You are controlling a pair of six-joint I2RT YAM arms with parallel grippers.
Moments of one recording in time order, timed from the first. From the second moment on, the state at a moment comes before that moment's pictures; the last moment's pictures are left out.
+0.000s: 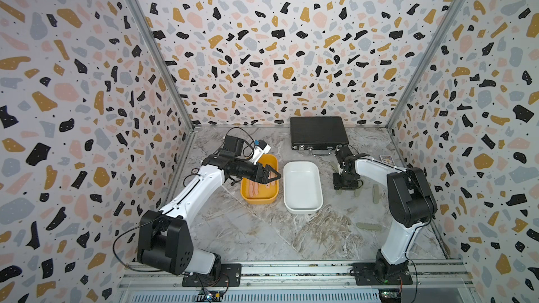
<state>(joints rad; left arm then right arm) -0.27 1.43 1.14 -0.67 0.88 0.03 0.30 1.85 1.19 -0.76 0.01 0.31</state>
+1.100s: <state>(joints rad) -0.30 1.44 1.14 -0.67 0.88 0.04 0.37 1.82 1.15 -0.75 -0.08 0.29</state>
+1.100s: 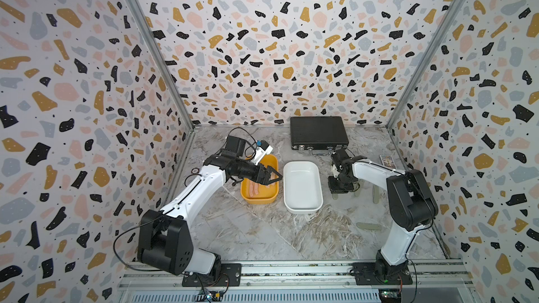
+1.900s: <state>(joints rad) -0.30 1.44 1.14 -0.67 0.86 0.05 0.41 1.79 1.11 -0.79 -0.03 0.29</state>
